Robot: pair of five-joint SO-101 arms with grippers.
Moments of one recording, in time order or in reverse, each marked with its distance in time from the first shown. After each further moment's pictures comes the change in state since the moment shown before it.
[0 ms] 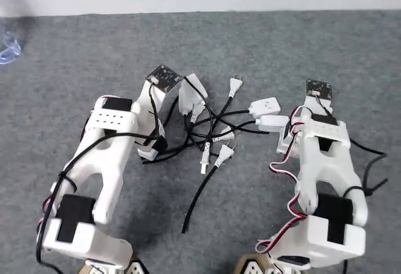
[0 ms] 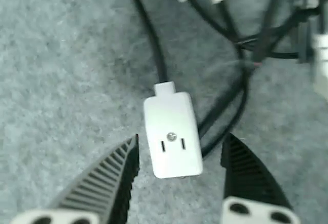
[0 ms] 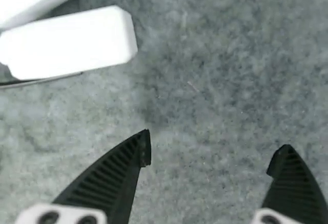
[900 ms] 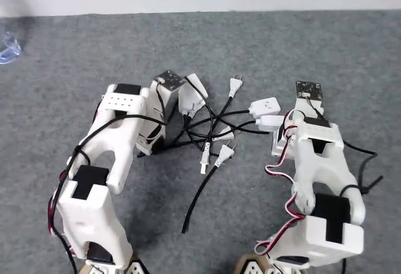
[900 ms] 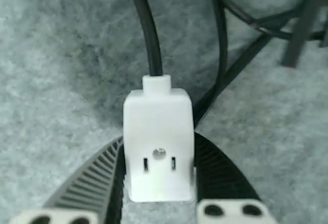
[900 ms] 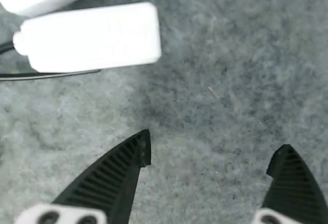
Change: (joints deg) left arm 0.4 16.9 -17.4 13.5 -1.7; right arm -2.1 0.0 1.9 -2.5 2.4
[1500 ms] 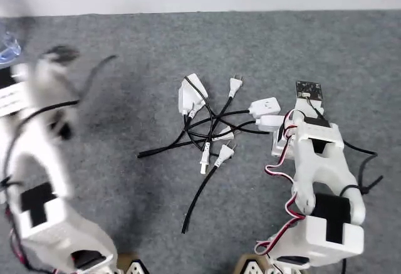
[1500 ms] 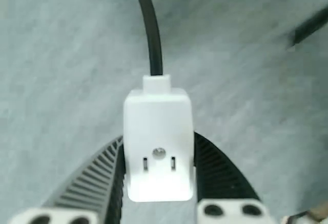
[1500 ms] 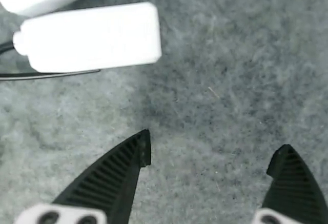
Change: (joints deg) left arm -38.2 -9.4 -18.9 21.6 -22.9; right arm 0.0 0.0 0.0 0.0 0.0
